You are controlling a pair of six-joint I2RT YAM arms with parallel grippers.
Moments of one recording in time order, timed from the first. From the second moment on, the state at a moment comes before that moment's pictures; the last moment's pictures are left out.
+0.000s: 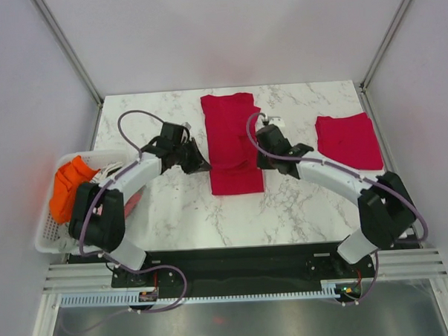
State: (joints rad) left arm -0.38 1.56 1.02 -0.34 0.35 -0.70; right arm 0.64 1.52 1.05 -0.35 0.27 0.59
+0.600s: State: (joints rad) left arm -0.25 2.10 1.60 -0.38 0.45 -0.65; right arm 0.42 2.06 1.59 -0.31 0.07 0.50
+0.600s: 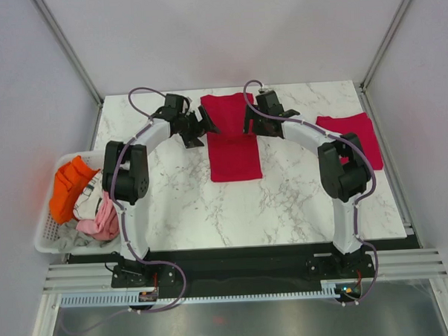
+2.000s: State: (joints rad) left arm -0.37 1.73 0.92 -0.18 0.39 -0.63; right arm 0.46 1.74 0.93 -0.11 -0.13 0.52
